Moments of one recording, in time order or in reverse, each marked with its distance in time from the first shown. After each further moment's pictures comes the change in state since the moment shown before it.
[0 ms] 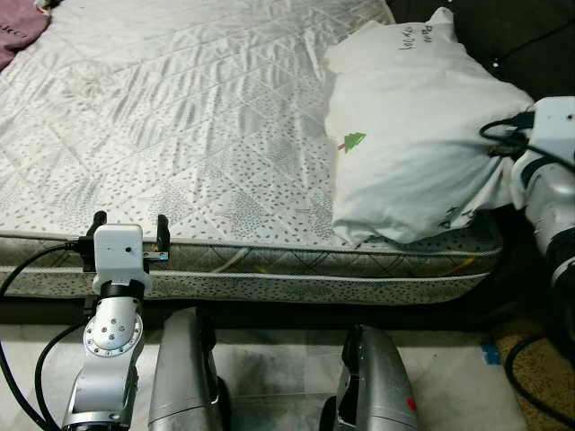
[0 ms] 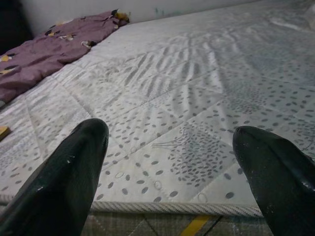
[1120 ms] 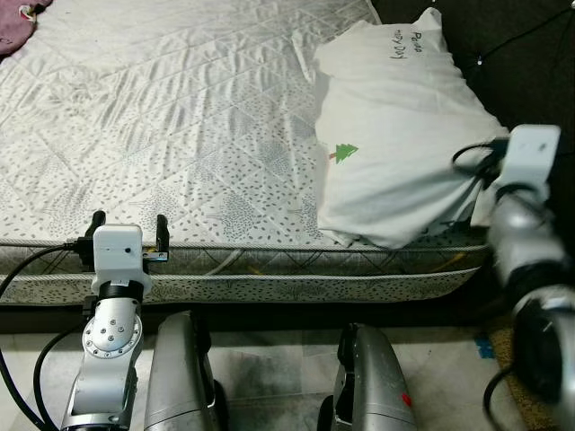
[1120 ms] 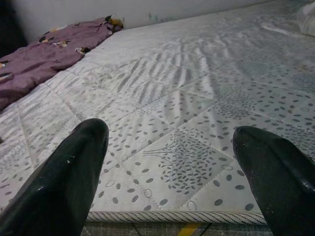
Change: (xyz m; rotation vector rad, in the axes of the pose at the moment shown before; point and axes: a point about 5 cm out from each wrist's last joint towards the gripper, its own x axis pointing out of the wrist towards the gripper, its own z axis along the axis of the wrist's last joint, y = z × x) left arm -0.001 0.000 0.001 0.009 -0.003 0.001; right arm -0.013 0.030 -0.035 0.008 -0.097 -0.147
